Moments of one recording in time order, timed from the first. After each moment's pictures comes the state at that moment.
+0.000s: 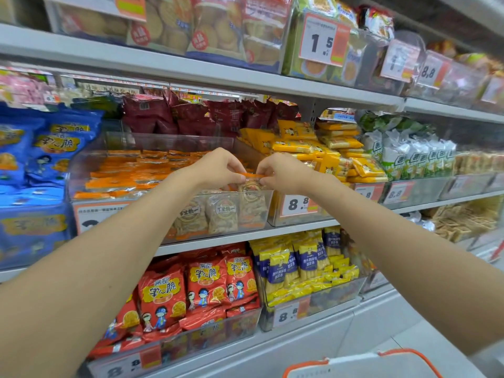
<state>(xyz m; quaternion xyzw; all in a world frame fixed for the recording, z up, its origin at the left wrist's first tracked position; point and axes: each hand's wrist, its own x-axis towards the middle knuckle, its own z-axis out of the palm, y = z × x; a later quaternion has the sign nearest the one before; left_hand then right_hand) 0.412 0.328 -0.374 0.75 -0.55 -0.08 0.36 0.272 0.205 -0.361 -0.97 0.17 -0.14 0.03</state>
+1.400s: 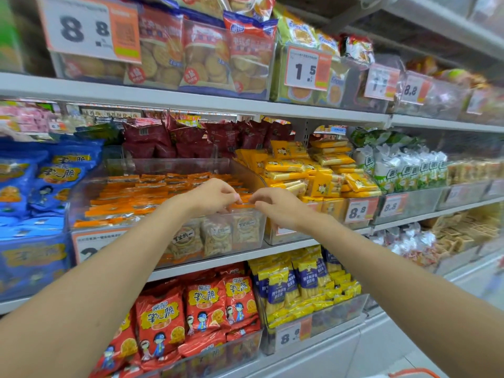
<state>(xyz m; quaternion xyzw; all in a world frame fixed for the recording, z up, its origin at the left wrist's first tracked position) 0.403 0.331 -0.375 0.77 -0.53 -0.15 0.33 0.254 0.209 -0.386 -0.95 0.17 -0.19 0.17</state>
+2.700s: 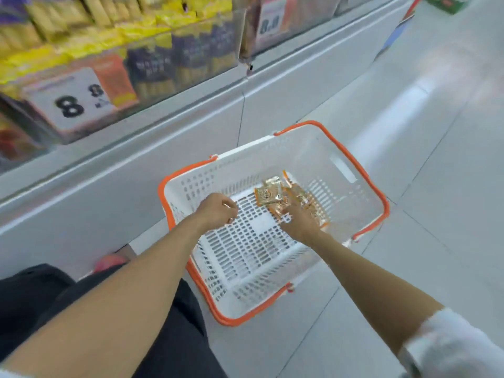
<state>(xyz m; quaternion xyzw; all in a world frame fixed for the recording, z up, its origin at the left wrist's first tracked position) 0.108 0.218 -0.884 0.73 -0.42 -0.51 0.19 -0.130 0.141 -0.958 -0.75 0.59 0.07 0.30</state>
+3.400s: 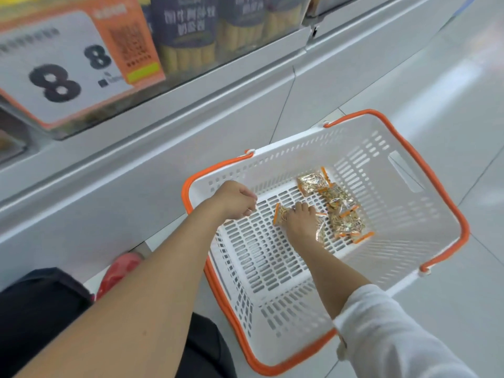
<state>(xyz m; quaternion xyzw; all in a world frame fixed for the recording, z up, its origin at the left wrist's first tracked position) 0.158 0.184 -0.908 0.73 -0.32 -0.57 0.21 -0.043 0.121 -1.076 -0.81 0.54 0.24 0.02</state>
